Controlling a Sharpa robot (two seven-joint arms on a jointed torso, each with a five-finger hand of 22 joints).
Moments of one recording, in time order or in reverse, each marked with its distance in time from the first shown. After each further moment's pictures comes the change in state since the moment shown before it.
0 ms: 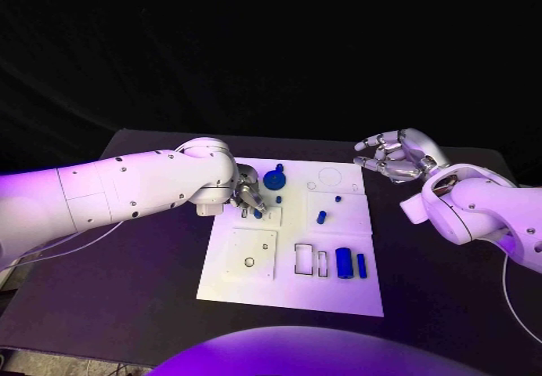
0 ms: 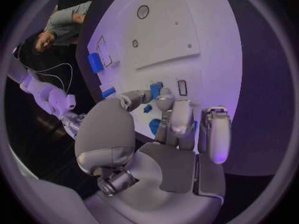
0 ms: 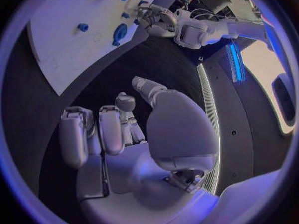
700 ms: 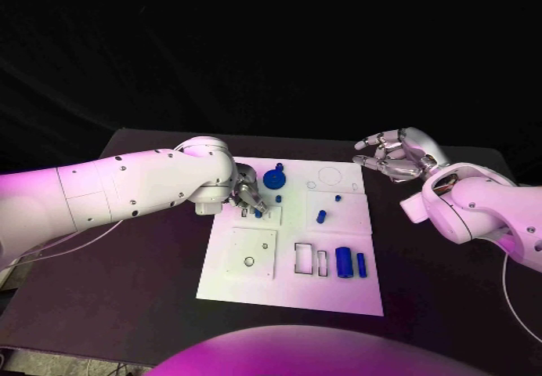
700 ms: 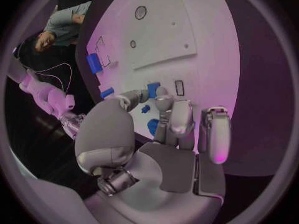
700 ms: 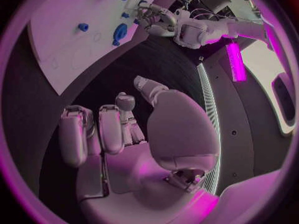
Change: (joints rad) left arm -0.001 0.002 0.000 -0.011 0.000 0.011 0.000; left_hand -0.022 -0.012 -0.110 0.027 -0.004 0.016 -0.017 -0.014 -0.007 0.000 -0.001 0.007 -0.010 0.000 0.000 0.000 0.001 0.000 0.000 0.000 0.000 0.000; right arm 0.000 -0.002 0.000 0.000 0.004 0.000 0.001; right_hand -0.015 -0.004 -0.011 0.011 -0.039 0.000 0.000 0.000 -0.004 -0.007 0.000 -0.004 -0.008 0.000 0.000 -0.014 -0.015 0.000 -0.009 0.002 -0.016 0.000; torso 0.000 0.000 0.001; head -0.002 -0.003
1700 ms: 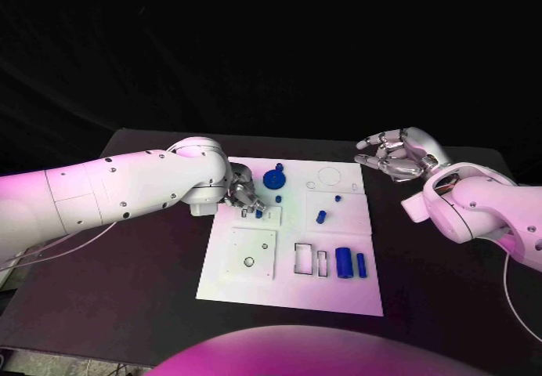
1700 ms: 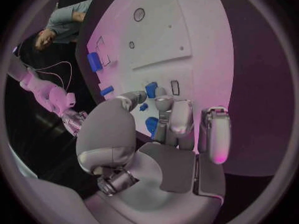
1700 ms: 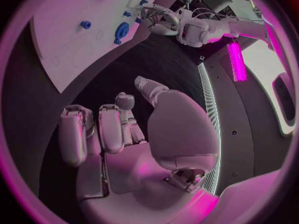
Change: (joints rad) left arm -0.008 -0.036 0.016 0.031 0.001 -0.021 -0.005; left_hand -0.016 0.003 -0.156 0.106 -0.004 -0.001 0.007 -0.013 0.000 -0.004 0.004 0.013 -0.004 0.000 0.000 0.000 0.001 0.000 0.000 0.000 0.000 0.000; right arm 0.000 -0.003 0.000 -0.007 0.003 -0.003 0.001; right_hand -0.010 -0.001 -0.009 0.009 0.000 -0.007 -0.001 0.000 -0.003 -0.011 0.004 -0.013 -0.011 0.000 0.000 -0.009 -0.010 0.000 -0.001 0.002 -0.006 0.000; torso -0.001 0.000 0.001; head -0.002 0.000
